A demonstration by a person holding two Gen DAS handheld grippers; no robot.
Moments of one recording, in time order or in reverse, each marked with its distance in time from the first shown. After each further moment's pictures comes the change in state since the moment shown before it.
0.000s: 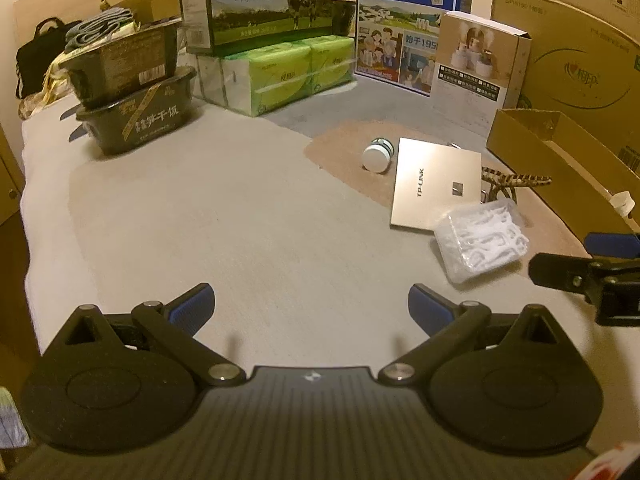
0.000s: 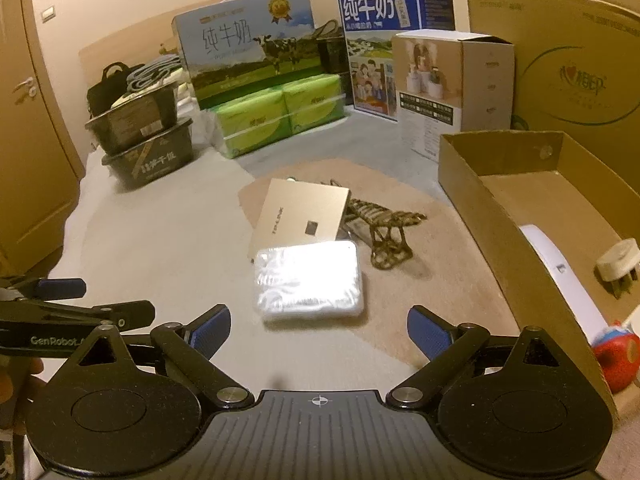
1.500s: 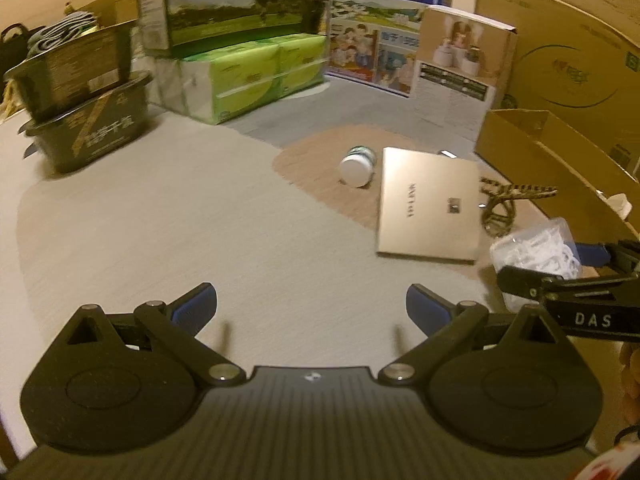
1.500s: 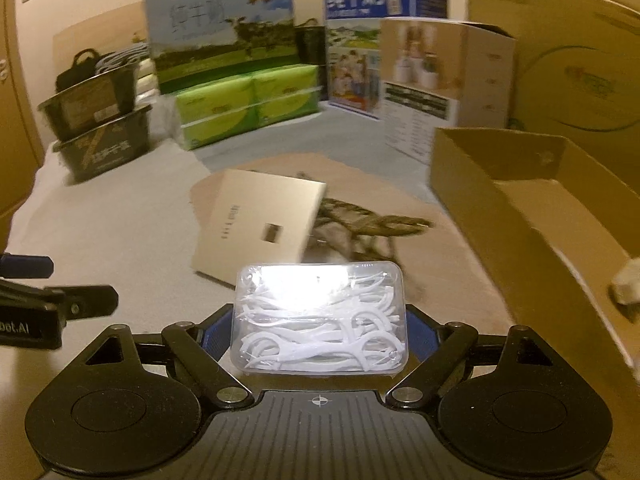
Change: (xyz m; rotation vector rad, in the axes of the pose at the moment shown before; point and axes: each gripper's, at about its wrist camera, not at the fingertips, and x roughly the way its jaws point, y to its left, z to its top) left arm 0.047 -0.005 0.020 0.038 -0.011 -0.098; right arm 0.051 -0.016 -0.003 -0.013 -0.013 -0.129
